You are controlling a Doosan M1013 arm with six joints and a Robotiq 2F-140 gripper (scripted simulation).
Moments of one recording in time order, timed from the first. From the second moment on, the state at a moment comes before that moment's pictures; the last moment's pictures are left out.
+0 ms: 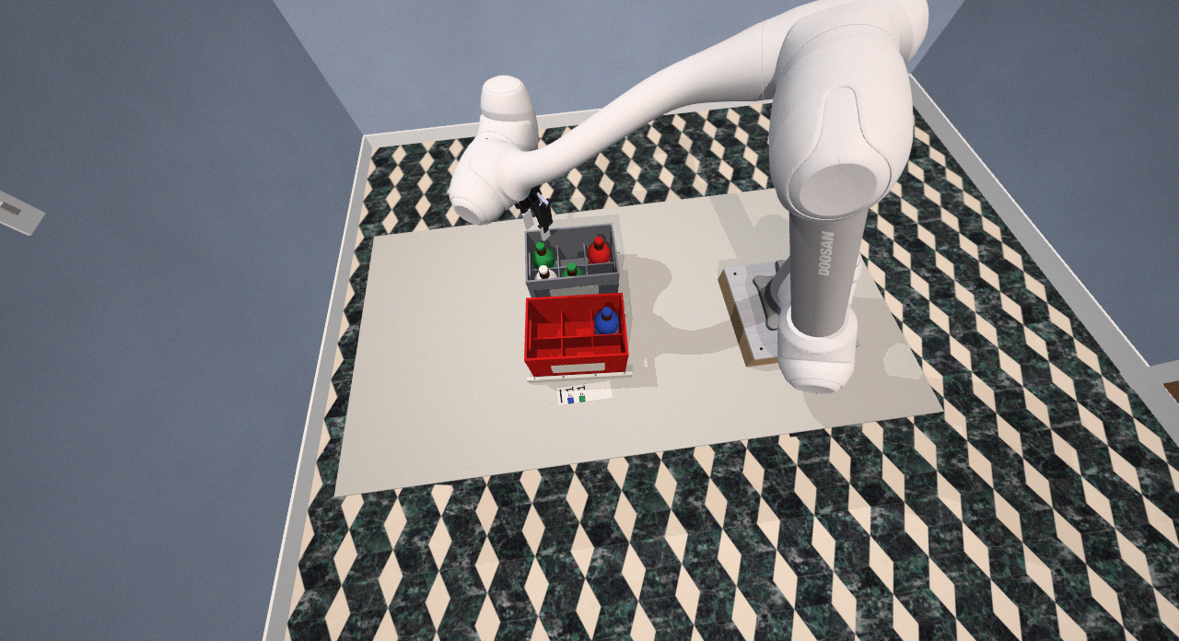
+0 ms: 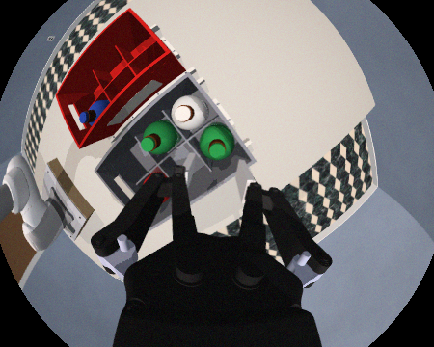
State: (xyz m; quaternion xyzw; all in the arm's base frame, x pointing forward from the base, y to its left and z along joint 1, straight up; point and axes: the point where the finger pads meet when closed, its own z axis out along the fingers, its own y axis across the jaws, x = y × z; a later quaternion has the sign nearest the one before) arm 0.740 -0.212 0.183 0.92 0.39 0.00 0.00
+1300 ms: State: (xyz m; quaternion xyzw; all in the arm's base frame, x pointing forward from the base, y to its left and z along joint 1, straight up) arm 0.740 -0.212 0.142 0.92 0.39 0.00 0.00
